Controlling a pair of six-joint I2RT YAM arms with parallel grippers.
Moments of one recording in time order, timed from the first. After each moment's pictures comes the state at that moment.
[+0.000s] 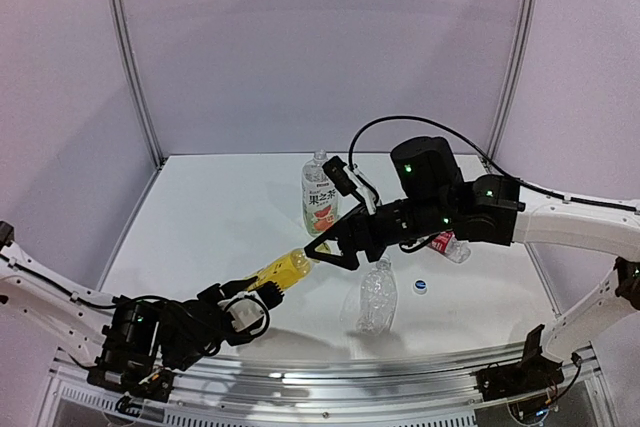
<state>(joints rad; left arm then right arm) -1.52 1.14 0.45 0.19 -0.90 0.32 1.07 1.39 1.19 -0.27 -0.32 0.44</state>
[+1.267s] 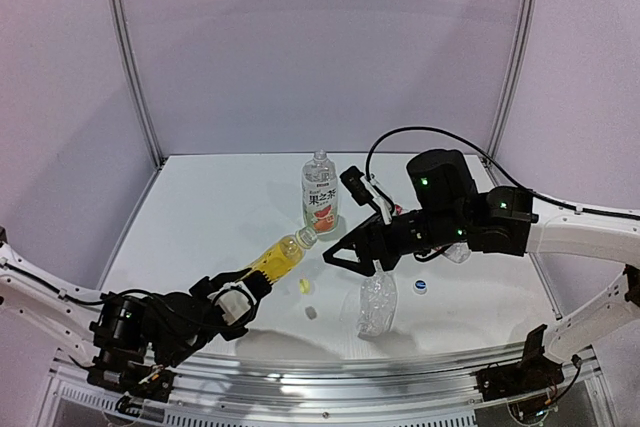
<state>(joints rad) -1.52 1.05 0.45 0.20 -0.92 0.33 1.05 1.31 1.08 -0.27 -0.28 0.46</state>
